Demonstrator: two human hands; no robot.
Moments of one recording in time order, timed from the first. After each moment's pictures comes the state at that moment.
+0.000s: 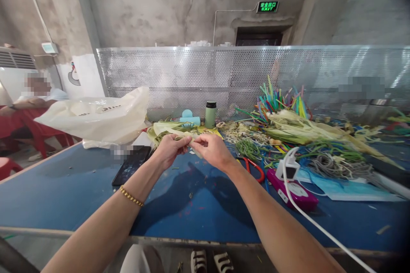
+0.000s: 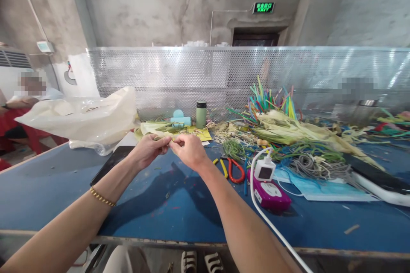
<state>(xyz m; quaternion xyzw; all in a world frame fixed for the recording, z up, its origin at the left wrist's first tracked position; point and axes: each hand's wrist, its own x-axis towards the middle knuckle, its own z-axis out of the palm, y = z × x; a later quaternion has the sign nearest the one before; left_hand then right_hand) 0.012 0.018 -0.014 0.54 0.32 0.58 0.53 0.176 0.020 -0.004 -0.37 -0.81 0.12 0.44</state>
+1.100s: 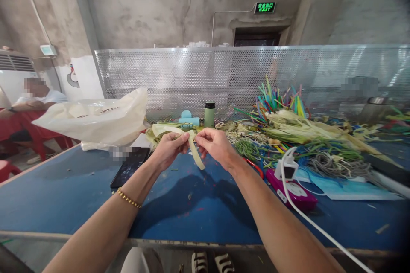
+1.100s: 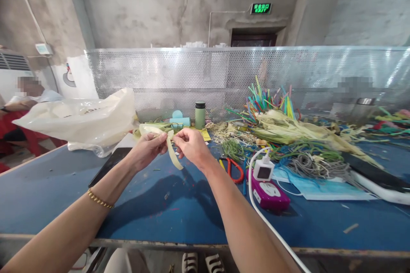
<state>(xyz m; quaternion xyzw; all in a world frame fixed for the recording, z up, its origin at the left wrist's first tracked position) 0.013 0.013 -0.010 0.61 0.25 0.56 0.50 0.181 0.008 0.009 -0.33 -0.70 0.39 0.49</state>
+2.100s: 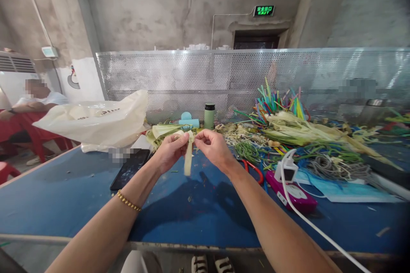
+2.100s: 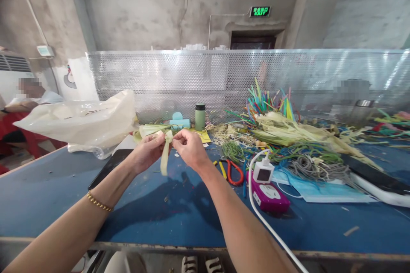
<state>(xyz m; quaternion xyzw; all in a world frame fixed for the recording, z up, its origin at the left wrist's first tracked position) 0.015 0.008 -0.008 0.56 0.22 0.55 0.58 0.177 0.012 0.005 -0.33 -0.74 0.27 0.52</state>
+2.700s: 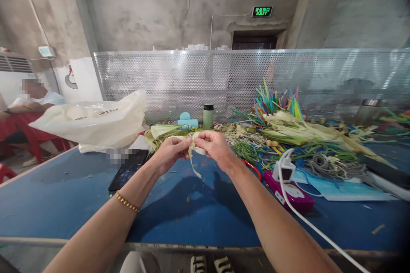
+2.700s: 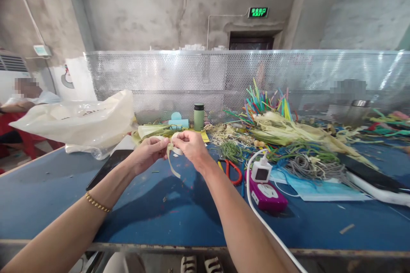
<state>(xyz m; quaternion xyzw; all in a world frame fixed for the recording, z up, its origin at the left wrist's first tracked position) 0.013 0.012 -0.012 0.62 0.27 0.50 0.54 0.179 0.011 0.007 -0.33 -0.65 0.44 0.52</state>
